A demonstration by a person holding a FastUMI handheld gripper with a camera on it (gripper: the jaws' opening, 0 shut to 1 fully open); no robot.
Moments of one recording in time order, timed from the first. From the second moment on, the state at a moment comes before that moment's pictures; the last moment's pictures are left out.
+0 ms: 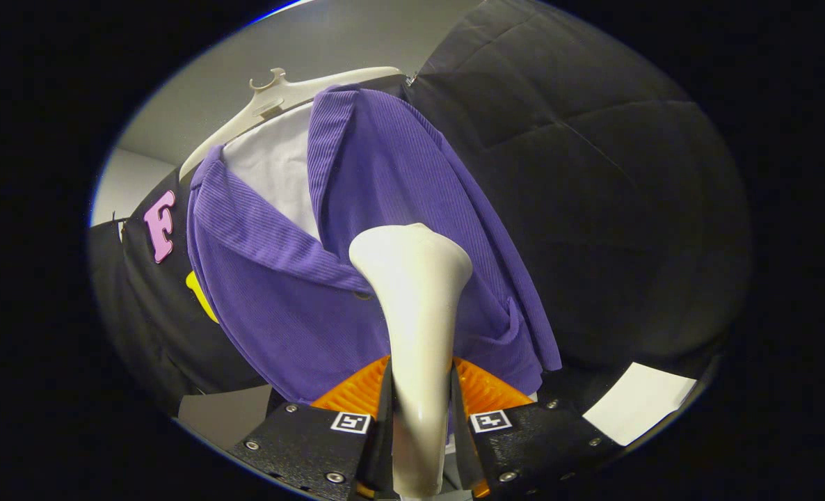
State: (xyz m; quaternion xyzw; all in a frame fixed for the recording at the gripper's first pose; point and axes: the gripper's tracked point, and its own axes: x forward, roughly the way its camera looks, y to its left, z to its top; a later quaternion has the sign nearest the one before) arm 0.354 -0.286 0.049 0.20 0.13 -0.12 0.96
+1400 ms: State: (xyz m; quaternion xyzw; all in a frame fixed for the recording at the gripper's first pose) arm 0.320 -0.283 -0.148 0.22 0.33 -0.16 0.90
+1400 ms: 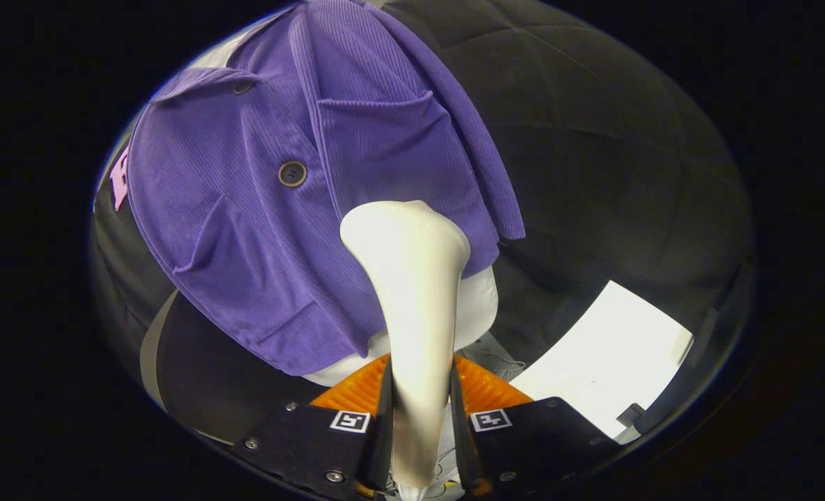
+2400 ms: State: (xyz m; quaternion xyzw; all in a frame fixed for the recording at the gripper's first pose) arm 0.212 -0.188 -0.047 0.17 0.24 -0.07 0.95
